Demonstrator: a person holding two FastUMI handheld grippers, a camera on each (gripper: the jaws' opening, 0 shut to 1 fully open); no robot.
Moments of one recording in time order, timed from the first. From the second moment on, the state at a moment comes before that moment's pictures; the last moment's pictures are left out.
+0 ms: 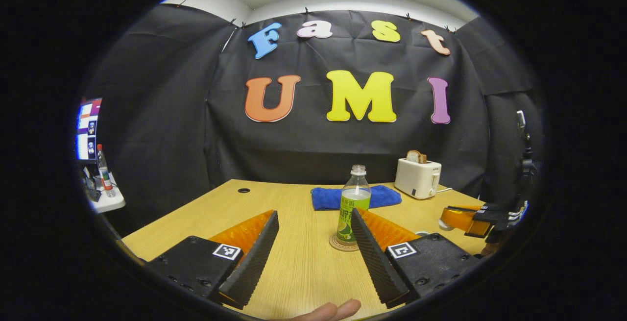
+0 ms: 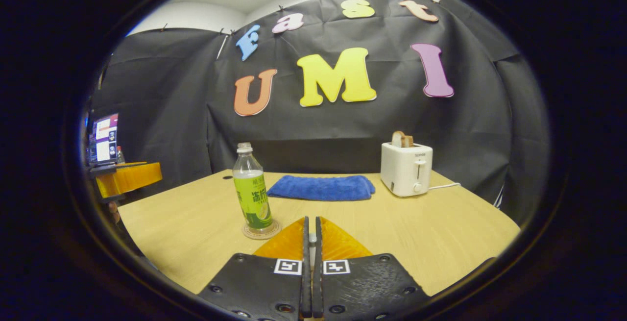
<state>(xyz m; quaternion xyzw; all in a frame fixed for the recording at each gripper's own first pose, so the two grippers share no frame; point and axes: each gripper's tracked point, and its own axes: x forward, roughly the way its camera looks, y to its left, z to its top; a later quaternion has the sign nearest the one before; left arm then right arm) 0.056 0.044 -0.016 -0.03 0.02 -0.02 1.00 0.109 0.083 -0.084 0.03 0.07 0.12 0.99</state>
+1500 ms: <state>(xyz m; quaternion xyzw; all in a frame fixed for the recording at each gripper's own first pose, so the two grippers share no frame) 0.041 0.031 -0.012 0.00 0.02 -0.03 1.00 0.070 0.090 -0.016 -0.02 0.02 0.10 0.99</state>
